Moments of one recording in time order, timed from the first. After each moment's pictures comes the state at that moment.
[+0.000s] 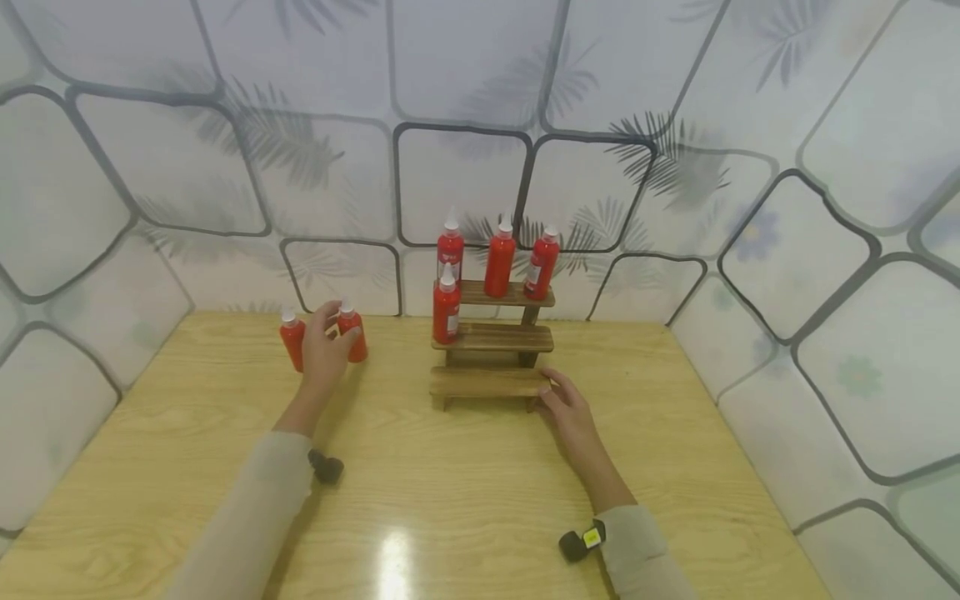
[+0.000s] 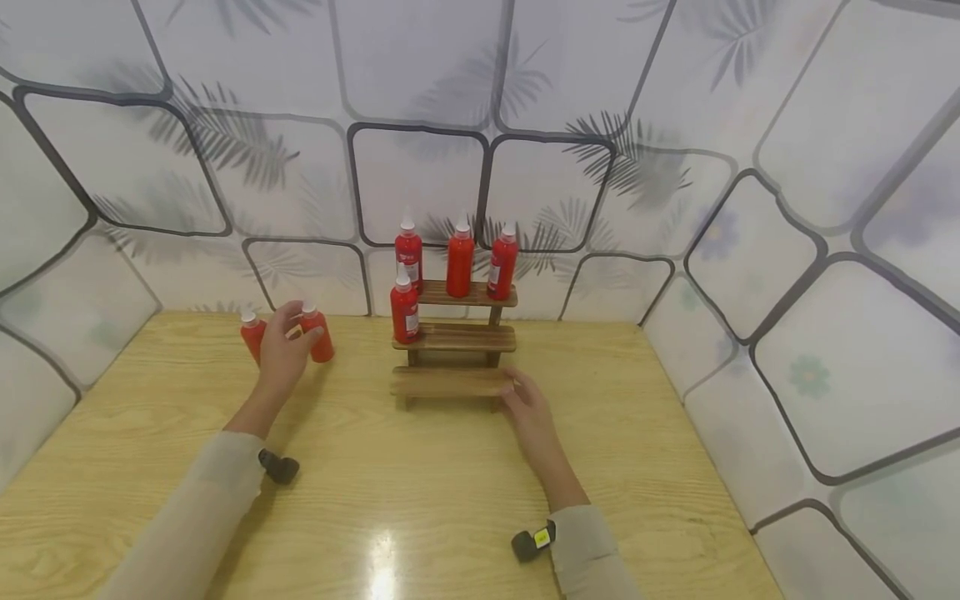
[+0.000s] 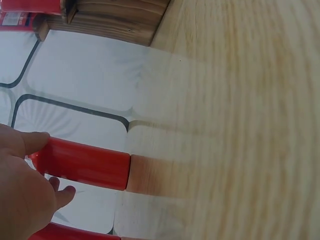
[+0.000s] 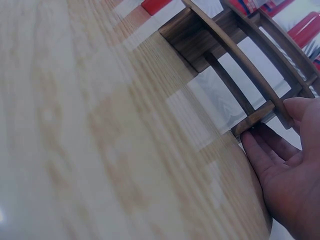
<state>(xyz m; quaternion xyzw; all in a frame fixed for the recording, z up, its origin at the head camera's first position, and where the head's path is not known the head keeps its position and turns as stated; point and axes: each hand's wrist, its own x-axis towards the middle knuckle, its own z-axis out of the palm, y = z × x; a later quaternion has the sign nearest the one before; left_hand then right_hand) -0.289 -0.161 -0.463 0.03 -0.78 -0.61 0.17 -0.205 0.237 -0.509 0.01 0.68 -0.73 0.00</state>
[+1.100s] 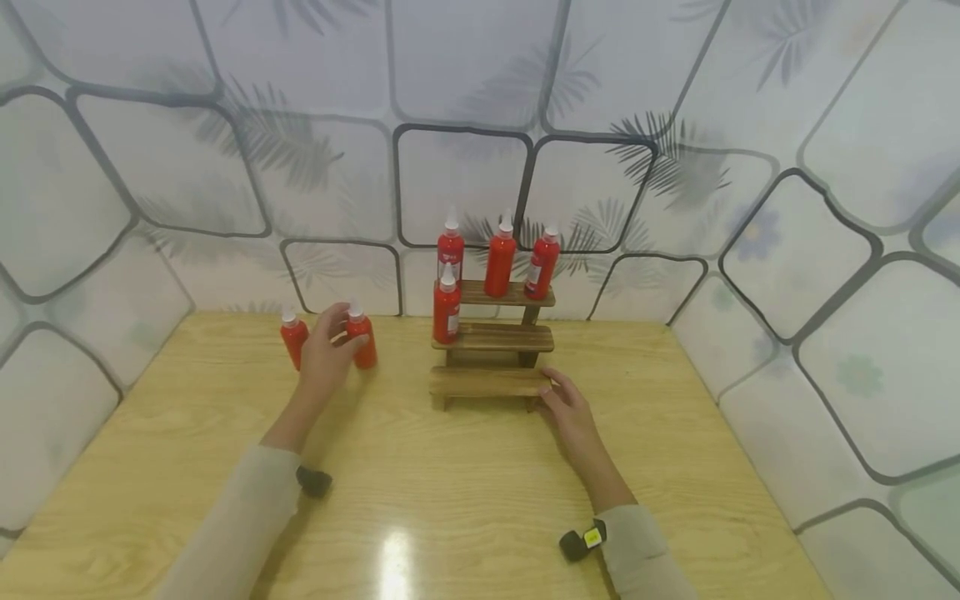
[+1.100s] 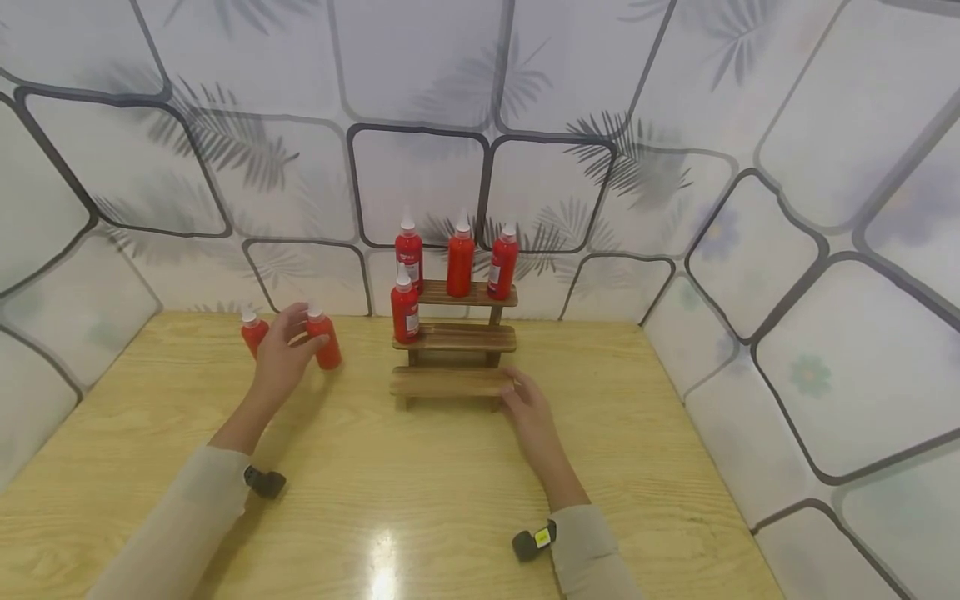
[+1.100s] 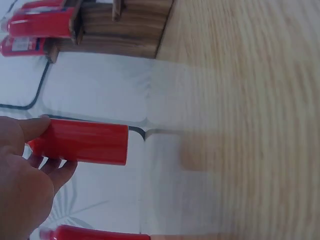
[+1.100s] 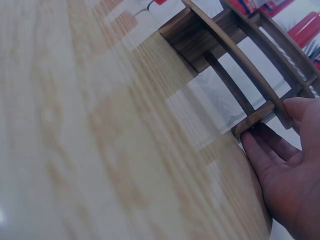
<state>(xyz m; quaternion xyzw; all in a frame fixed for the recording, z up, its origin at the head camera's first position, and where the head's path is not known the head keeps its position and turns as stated) -0.266 -0.157 -0.445 -0.03 -0.78 -0.61 0.14 -0.205 0.235 -0.504 0.03 0.70 -0.72 0.01</state>
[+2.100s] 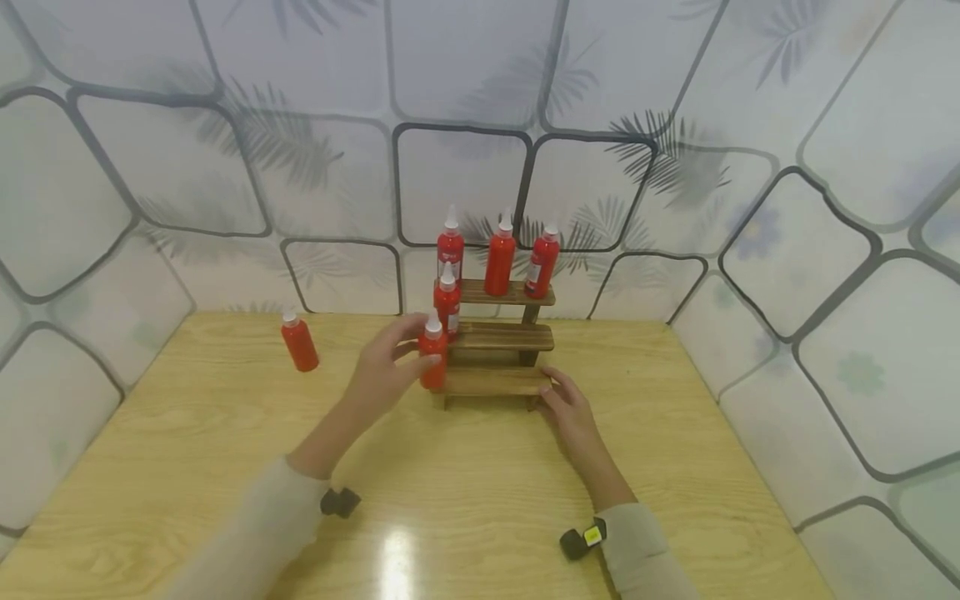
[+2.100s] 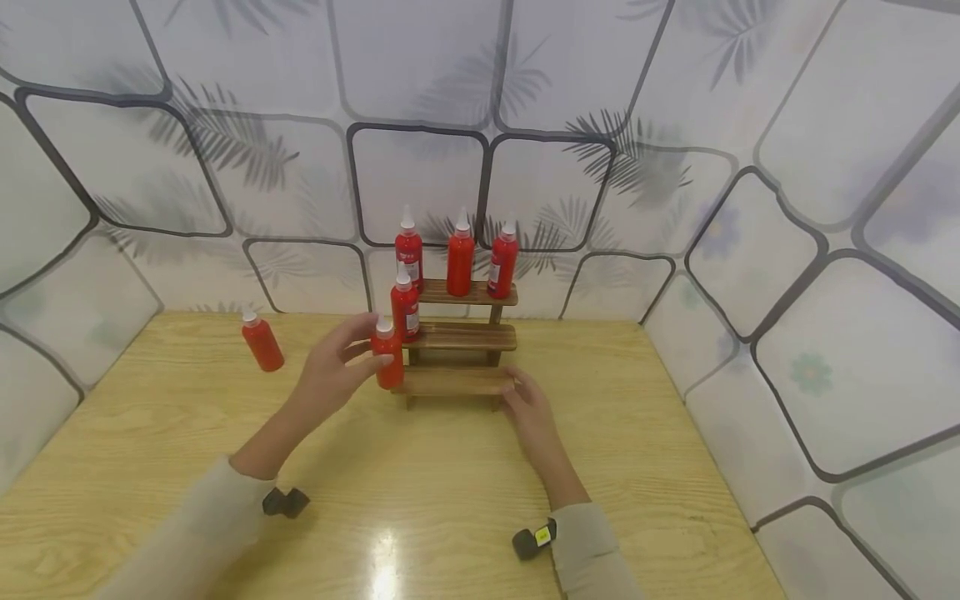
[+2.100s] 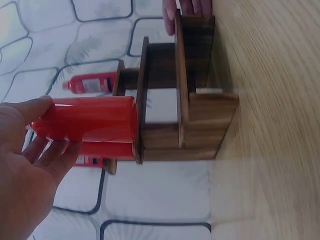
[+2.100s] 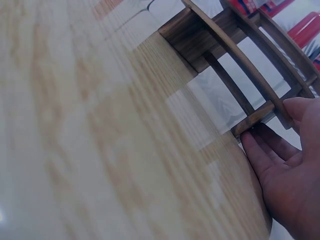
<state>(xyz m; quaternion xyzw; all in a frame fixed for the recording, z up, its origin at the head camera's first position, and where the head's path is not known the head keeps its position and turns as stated) -0.215 -0.081 -0.402 -0.23 -0.77 -0.58 0.12 -0.206 0.239 -0.508 0.02 0.70 -0.71 0.01</state>
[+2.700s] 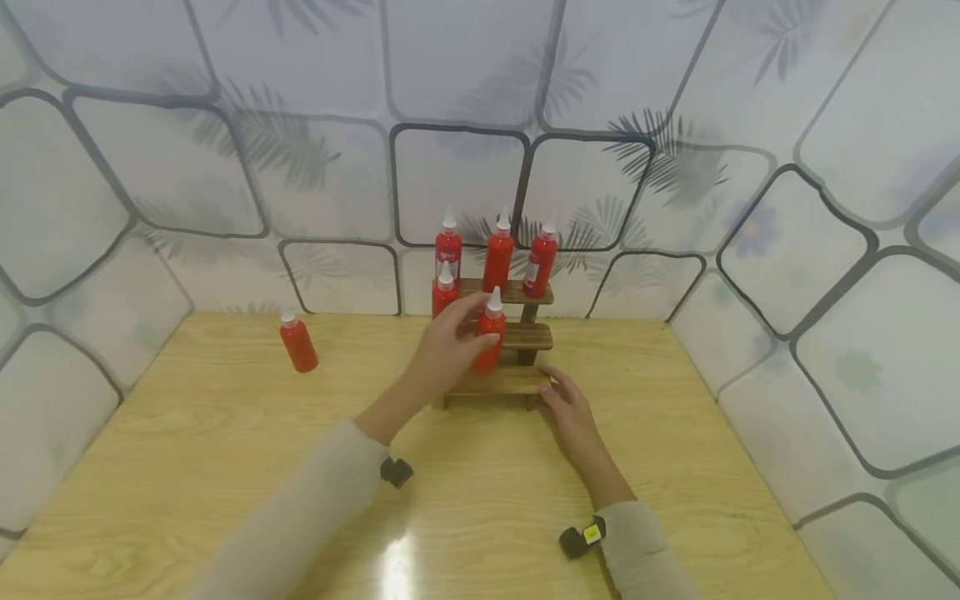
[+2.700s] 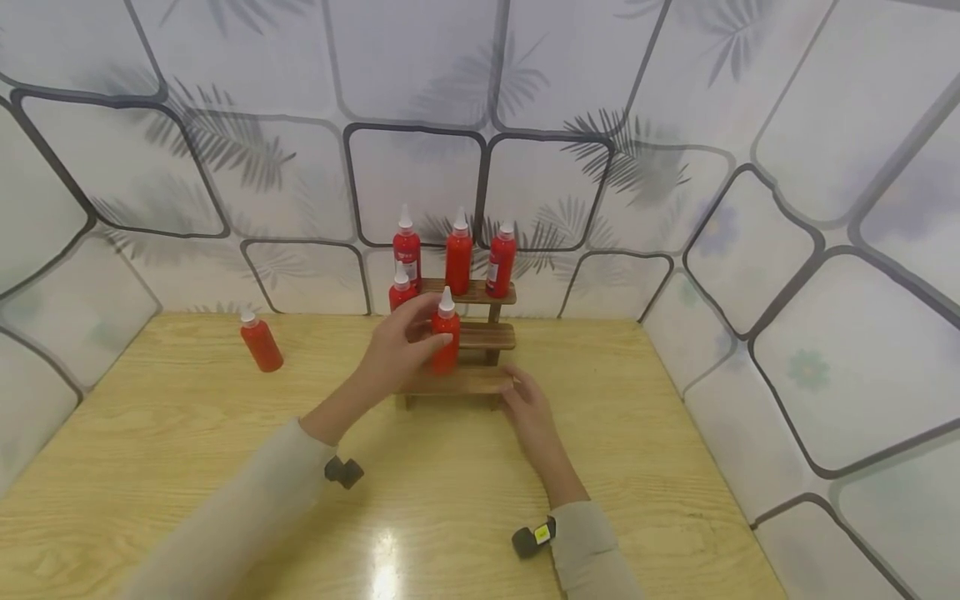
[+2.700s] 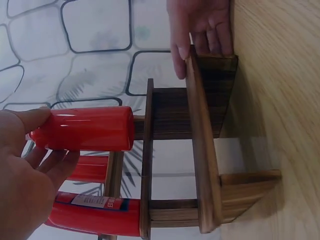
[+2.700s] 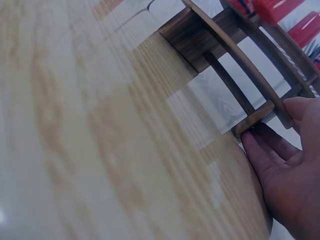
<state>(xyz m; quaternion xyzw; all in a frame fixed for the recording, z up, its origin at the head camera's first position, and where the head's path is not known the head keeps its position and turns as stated) -0.238 -0.006 -0.381 -0.26 -0.77 -0.57 0.11 -0.206 0.238 -0.506 0.02 0.69 -0.72 0.01</state>
